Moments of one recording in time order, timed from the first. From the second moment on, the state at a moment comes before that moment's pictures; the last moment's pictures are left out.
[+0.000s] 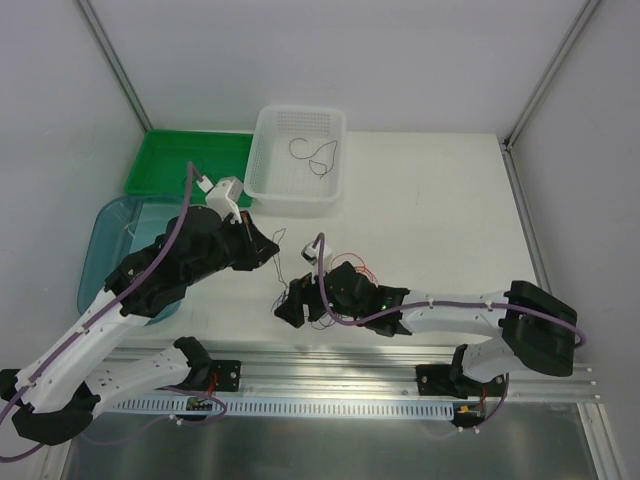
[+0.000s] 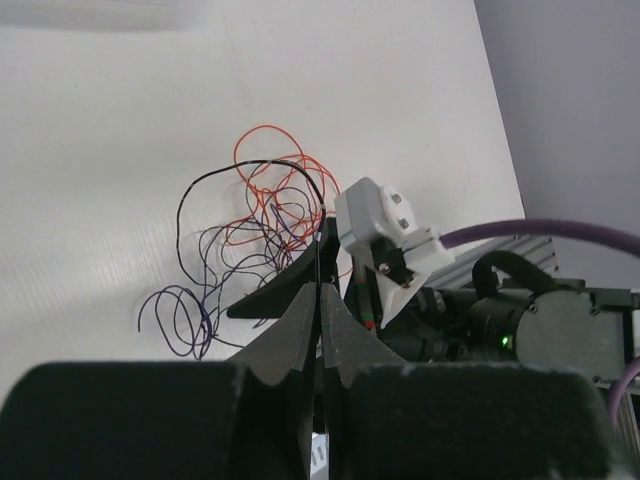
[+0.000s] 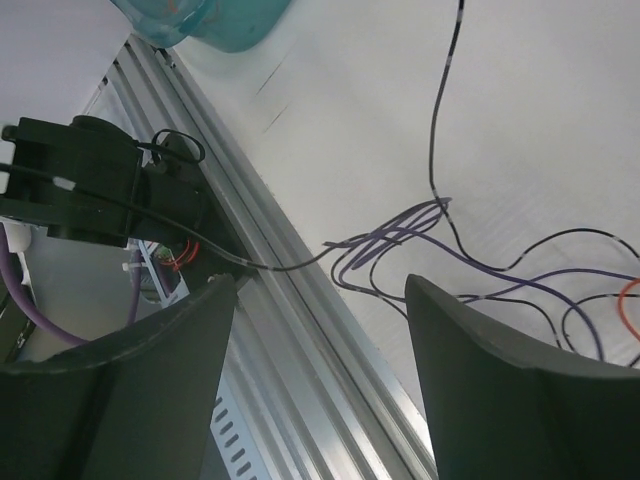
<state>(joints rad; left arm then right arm) -0.80 0.84 1.16 -0.79 -0.10 -0.70 1.21 1.40 0.73 0.28 -0.01 0.62</state>
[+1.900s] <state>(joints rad) -0.87 0.64 1.32 -1.31 -0.78 -0.88 0.22 0.74 0.48 -0.58 0.22 0.71</state>
